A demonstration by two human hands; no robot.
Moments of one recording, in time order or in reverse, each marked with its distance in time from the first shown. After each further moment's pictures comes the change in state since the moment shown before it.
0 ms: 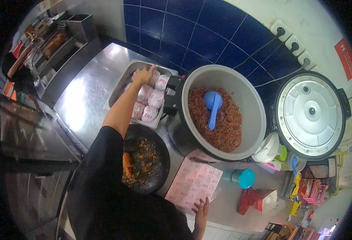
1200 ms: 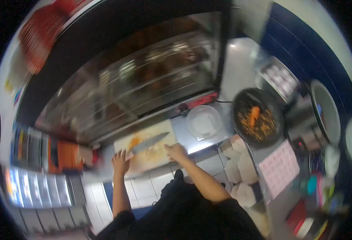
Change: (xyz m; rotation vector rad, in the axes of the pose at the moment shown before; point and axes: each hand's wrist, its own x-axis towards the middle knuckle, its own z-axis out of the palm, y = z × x) left_hand -0.932 -0.569 -0.266 0.584 0.268 -0.559; right_hand -0.302 0.199 0.375 -0.781 -1.360 -0.084
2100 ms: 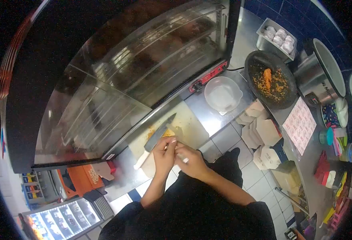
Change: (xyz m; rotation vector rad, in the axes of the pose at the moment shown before) left_hand 0.042 0.125 -0.113 -1.350 -0.198 0.006; right_hand -0.117 -0.066 0.105 -0.357 0.402 -1.034
